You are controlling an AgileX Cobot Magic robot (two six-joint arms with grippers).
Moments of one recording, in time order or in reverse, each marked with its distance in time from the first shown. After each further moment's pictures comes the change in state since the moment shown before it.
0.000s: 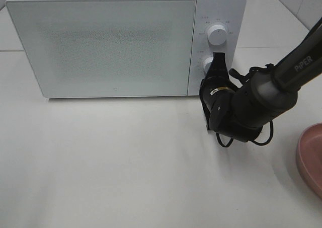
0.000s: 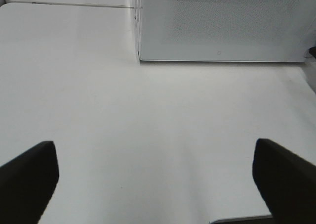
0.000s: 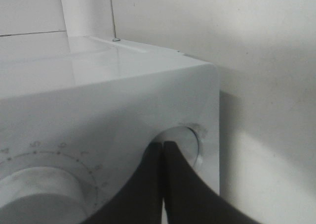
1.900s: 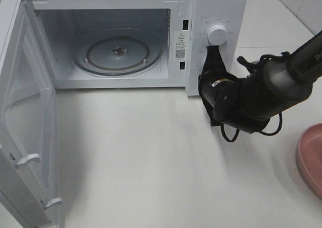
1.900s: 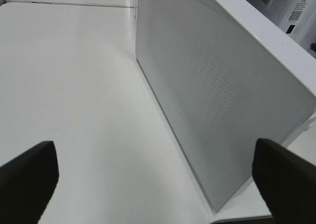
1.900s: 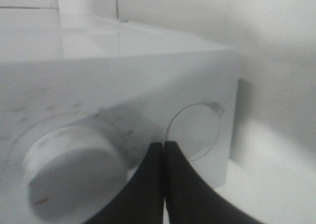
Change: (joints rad) left arm 0.000 0.000 0.000 0.000 0.000 0.000; right arm 0.002 -0.096 0.021 -0.016 0.106 -0.168
